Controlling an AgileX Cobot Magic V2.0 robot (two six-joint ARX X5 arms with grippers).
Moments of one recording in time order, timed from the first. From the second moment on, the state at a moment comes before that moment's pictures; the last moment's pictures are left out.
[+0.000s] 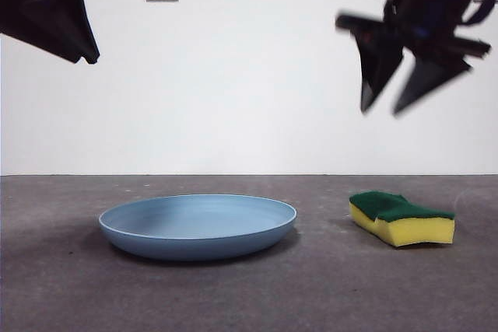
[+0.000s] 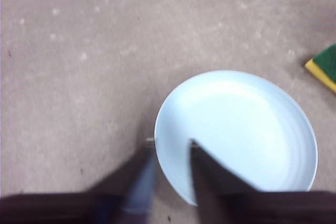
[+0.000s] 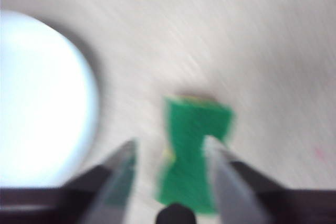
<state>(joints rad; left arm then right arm) -0.56 0.98 0.77 -0.37 -0.18 -0.10 0.44 1.42 1.11 -0.58 0.01 0.10</state>
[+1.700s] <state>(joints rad) -0.35 0.27 0.29 -0.11 -0.14 -0.06 0.60 0.91 0.45 0.02 0.03 0.11</state>
